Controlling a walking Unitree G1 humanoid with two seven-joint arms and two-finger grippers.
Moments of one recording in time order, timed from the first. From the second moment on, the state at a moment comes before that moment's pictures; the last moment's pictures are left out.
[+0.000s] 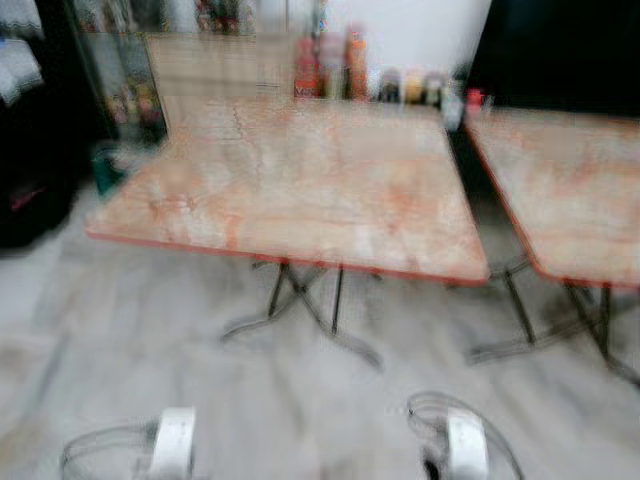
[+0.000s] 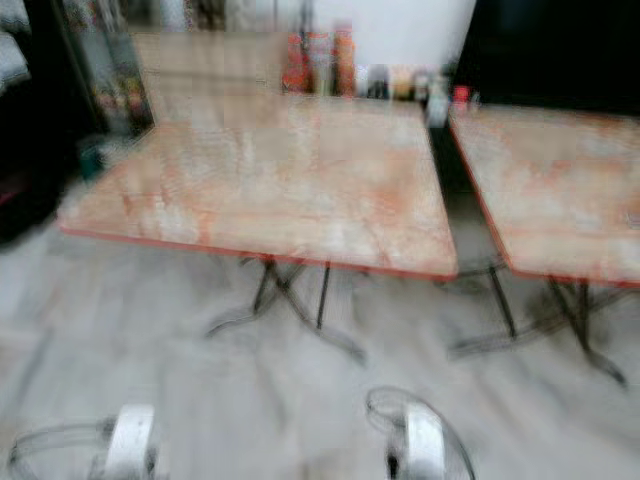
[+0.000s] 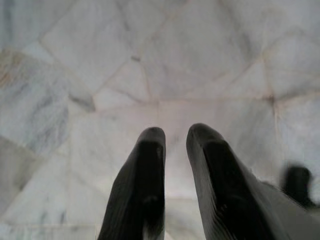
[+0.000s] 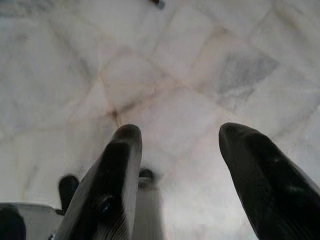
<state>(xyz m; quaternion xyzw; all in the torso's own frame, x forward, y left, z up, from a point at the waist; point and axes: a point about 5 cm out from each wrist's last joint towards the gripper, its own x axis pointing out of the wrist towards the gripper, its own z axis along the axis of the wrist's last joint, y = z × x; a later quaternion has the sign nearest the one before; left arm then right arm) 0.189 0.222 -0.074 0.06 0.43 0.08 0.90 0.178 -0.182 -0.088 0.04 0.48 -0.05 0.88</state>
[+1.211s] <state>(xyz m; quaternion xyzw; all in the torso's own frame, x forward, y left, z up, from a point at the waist) 0.194 0.197 -0.076 0.07 0.43 0.03 0.90 0.181 -0.200 -0.084 0.03 0.47 -0.07 0.88</state>
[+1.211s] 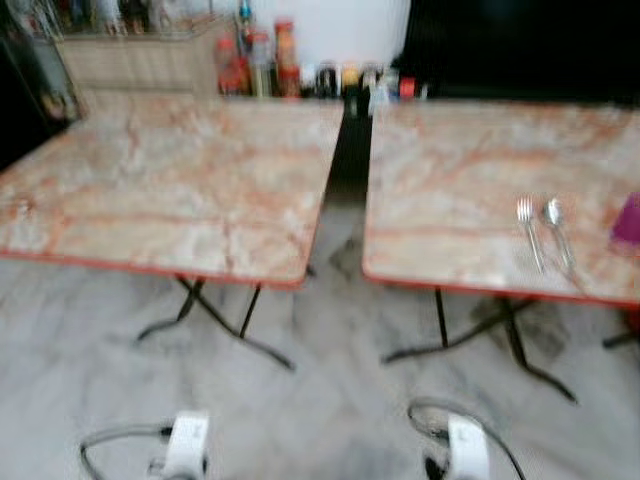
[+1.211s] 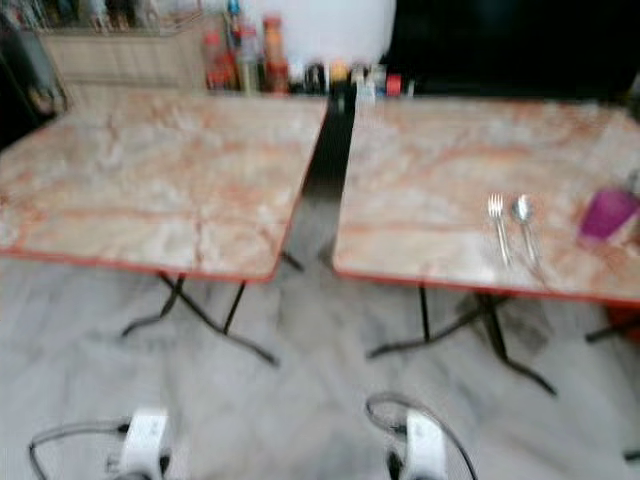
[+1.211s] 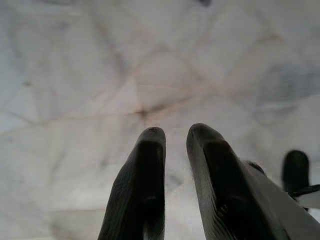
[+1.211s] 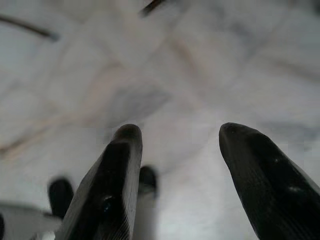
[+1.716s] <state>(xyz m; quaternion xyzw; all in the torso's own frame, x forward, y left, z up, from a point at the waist) 0.195 0.199 -0.076 0.07 0.43 0.03 0.90 0.181 -0.195 -0.085 0.03 0.47 -0.06 0.88</state>
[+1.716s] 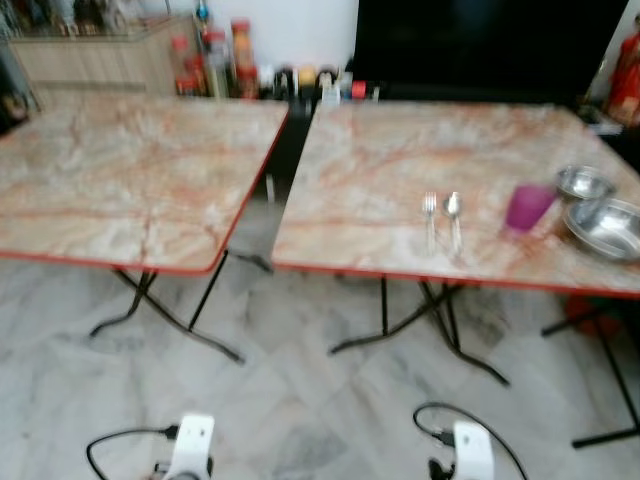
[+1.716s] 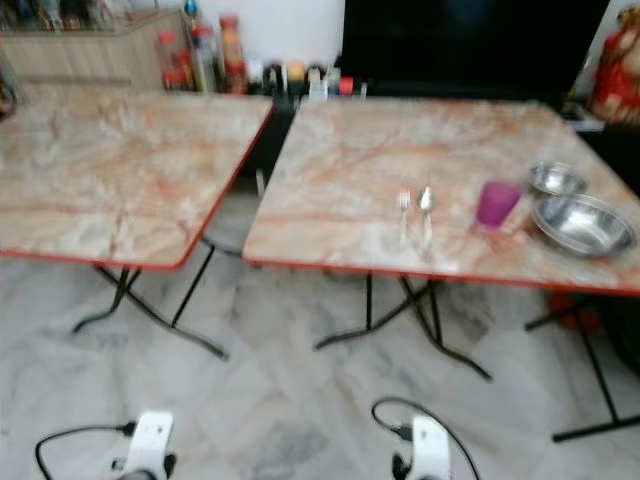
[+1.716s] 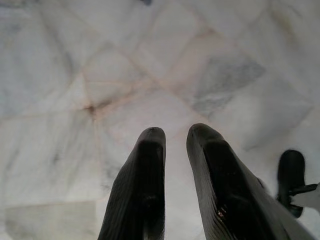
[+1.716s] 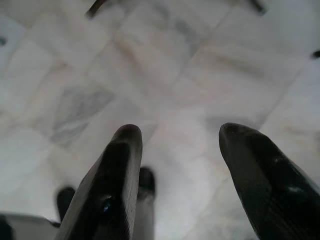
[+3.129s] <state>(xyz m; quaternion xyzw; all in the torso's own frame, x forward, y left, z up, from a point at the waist) 0.189 0.213 -0.077 0.06 0.44 0.04 0.89 0.194 -0.175 -0.081 0.04 0.45 -0.04 0.89</state>
